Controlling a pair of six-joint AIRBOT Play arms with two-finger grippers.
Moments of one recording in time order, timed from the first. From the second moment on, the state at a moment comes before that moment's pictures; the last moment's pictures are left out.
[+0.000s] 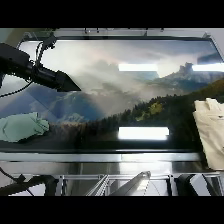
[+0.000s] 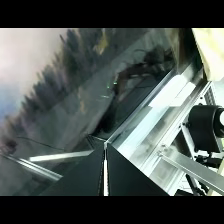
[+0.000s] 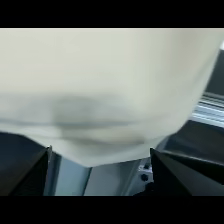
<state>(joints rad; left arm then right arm) -0.01 -1.40 1.44 -2.43 1.57 2.00 -1.03 -0.88 0.74 -1.48 1.46 1.85</state>
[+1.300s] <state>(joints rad) 0.08 -0.78 0.75 -2.43 1.41 1.96 0.30 -0.92 0.77 -0.73 0.92 1.21</state>
